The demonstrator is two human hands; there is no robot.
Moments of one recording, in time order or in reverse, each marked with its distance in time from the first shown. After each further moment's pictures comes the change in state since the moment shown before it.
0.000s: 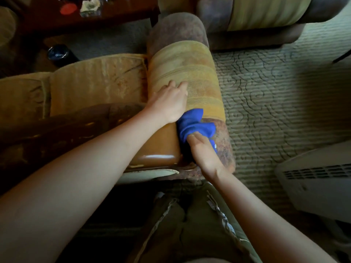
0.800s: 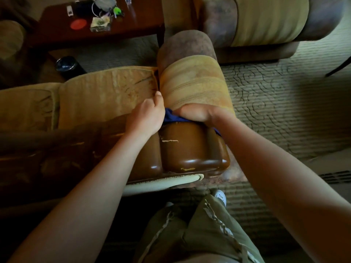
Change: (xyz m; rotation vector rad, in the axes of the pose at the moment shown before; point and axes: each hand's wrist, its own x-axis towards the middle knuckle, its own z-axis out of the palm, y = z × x) left_hand -0.062 -0.111 -0.039 -0.481 0.139 -0.437; right_hand 0.050 -0.127 0.068 -0.585 -0.492 0.071
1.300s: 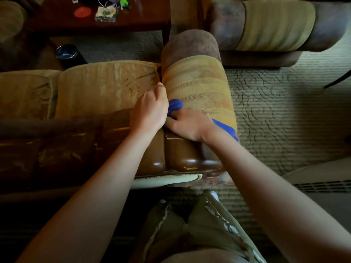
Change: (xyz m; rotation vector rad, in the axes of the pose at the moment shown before) left_hand -0.002 0.000 -0.003 -0.334 0.146 -0.029; right_hand -0.019 -0.019 0.039 -0.588 0.271 -0.119
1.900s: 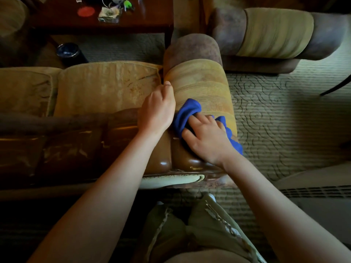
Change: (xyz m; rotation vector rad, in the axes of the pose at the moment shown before) left_hand 0.000 -0.001 -0.001 -0.089 0.022 0.025; right_hand -0.037 0.015 0.024 -0.017 0.268 -0.009
